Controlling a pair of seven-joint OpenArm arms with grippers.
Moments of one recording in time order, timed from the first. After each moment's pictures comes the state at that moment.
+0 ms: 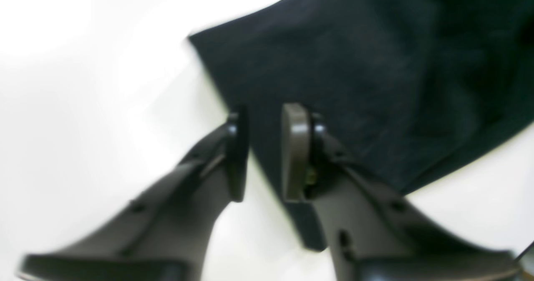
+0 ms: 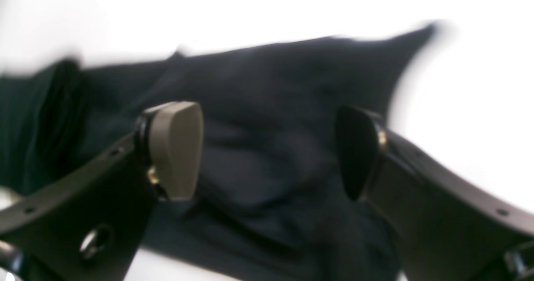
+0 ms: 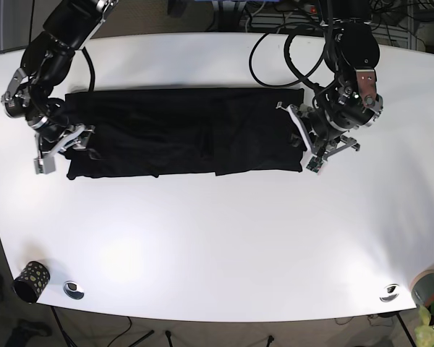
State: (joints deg) left arm 5.2 0.1 -8.1 107.1 -9.0 -32.1 61.6; right arm 3.9 12.3 42.6 87.0 38.2 39.6 -66.8
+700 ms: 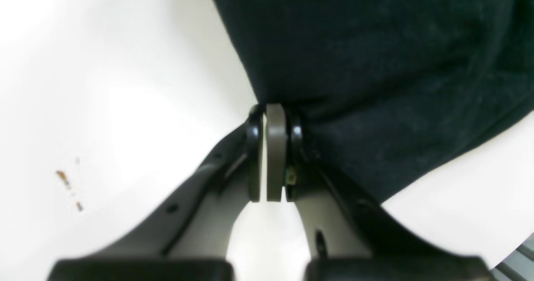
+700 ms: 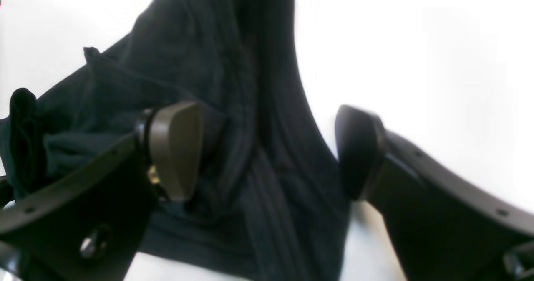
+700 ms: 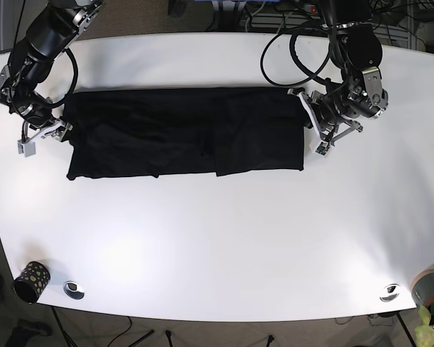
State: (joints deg) left arm 4.9 1.4 -15.6 95.0 -9.3 -39.9 60.9; right arm 5.7 18.9 47.2 65.5 39.0 39.6 -64.1
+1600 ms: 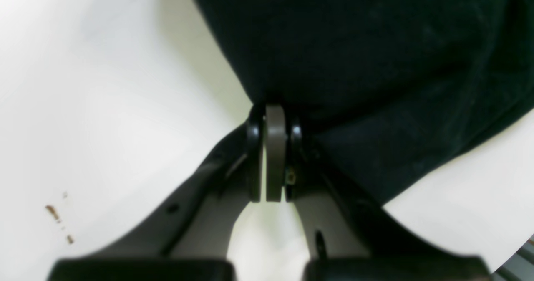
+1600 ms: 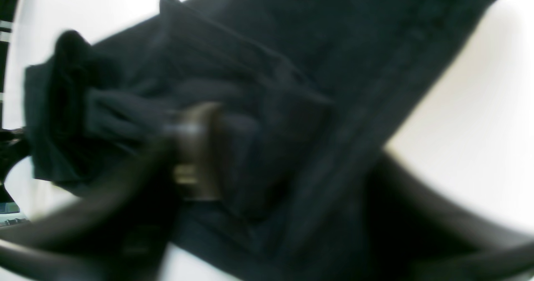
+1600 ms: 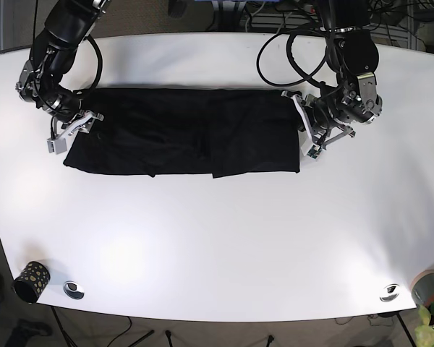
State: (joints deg) left arm 3.9 1.1 -12.1 93.6 -9.0 -39.9 60.4; right arm 0.2 13.3 38.2 73.0 43.8 39.9 -62.4
